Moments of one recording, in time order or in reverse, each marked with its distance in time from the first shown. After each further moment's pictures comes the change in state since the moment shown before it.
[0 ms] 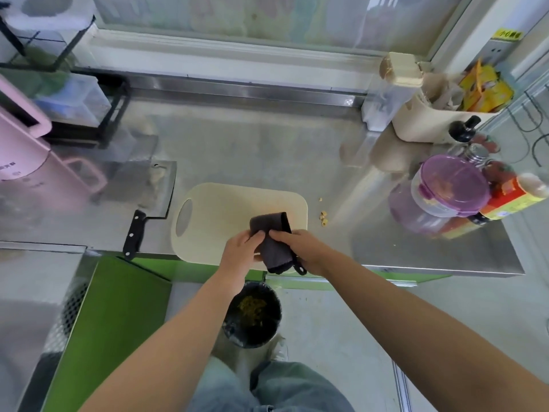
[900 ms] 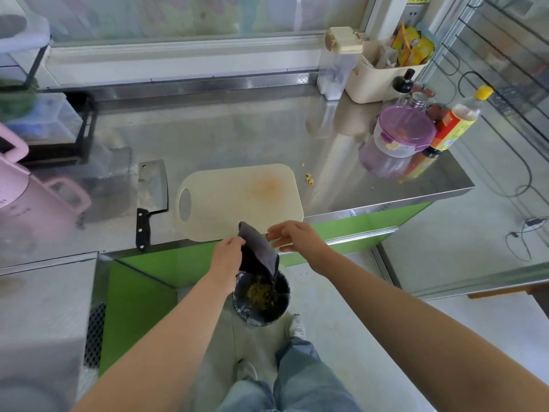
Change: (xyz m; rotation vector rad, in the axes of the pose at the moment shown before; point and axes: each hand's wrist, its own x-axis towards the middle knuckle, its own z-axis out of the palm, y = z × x) left_hand -0.059 -0.022 -0.065 0.190 0.056 -0.195; right_hand -0.083 0.052 0.071 0.099 0.262 -0.159
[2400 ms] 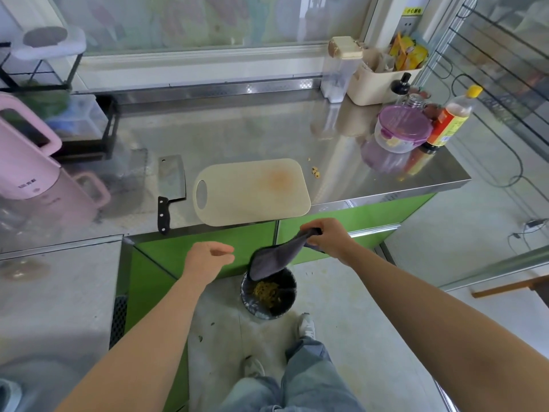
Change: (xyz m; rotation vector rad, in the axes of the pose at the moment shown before) left_hand -0.013 -0.035 -0.098 0.610 -0.018 0.390; right_hand -0.034 0.032 -0.021 -0.497 0.173 -0.174
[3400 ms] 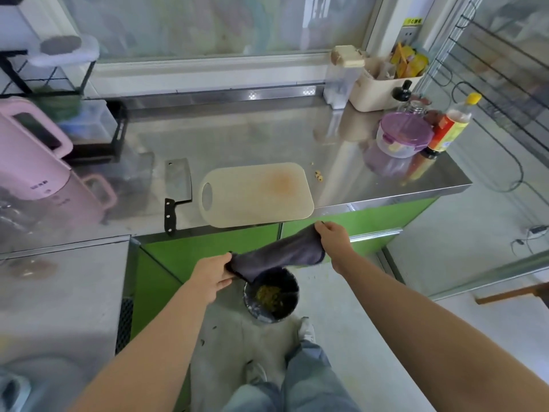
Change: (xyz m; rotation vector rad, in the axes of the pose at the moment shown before) left_hand -0.014 0.000 0.013 -0.593 -0.018 -0.450; right_hand -0.006 -0.008 0.020 0.364 0.272 0.248
